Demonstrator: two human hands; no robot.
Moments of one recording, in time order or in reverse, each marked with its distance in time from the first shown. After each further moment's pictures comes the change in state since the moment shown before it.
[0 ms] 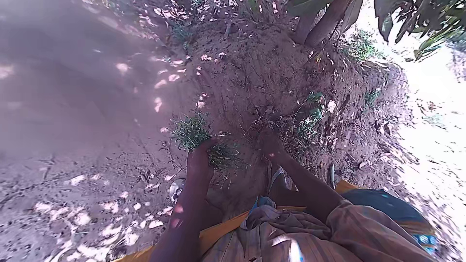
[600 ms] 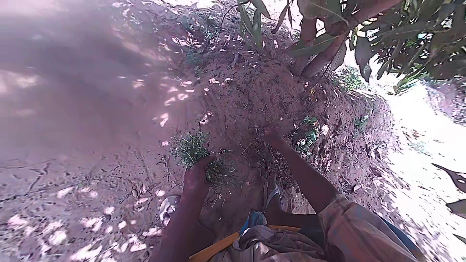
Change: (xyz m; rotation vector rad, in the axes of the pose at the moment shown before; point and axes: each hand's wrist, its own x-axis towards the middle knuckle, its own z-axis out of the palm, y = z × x) left_hand 0.010 0.001 -0.007 0.008 0.022 -0.035; right_hand 0.079 0.006 -0.070 0.212 -0.149 0.250
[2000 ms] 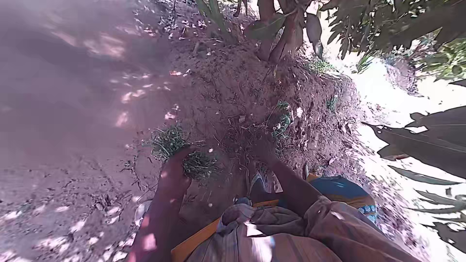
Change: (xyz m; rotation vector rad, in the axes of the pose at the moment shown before) left_hand -0.019 -0.003 0.013 -0.079 -0.239 0.032; right_hand -0.091 0.043 0.024 -0.269 0.085 0.185
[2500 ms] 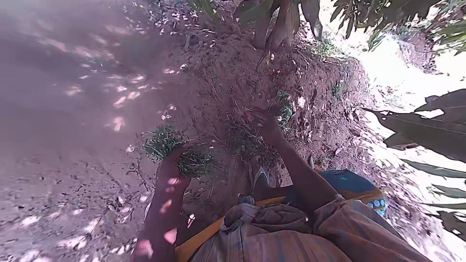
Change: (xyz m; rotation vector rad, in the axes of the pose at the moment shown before) left_hand 0.002 0.001 0.007 -0.024 0.022 0.029; right_hand -0.008 -0.005 -0.055 0.675 0.385 -0.488
